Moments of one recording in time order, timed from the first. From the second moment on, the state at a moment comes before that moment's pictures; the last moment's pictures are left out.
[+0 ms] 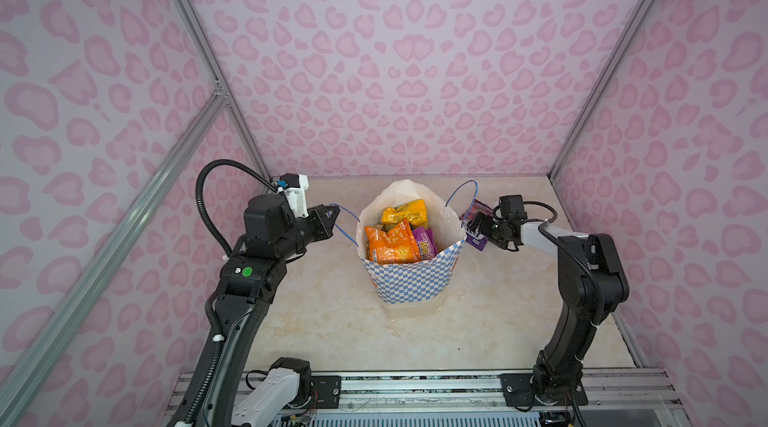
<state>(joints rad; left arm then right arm) -0.16 0.98 1.19 -0.58 0.37 -0.52 0.10 1.93 1.17 -0.20 -0.19 0.58</state>
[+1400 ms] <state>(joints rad) -0.16 0.96 1.19 -0.59 0.37 -0.52 0.10 2.07 1.36 -0.32 0.07 0.80</state>
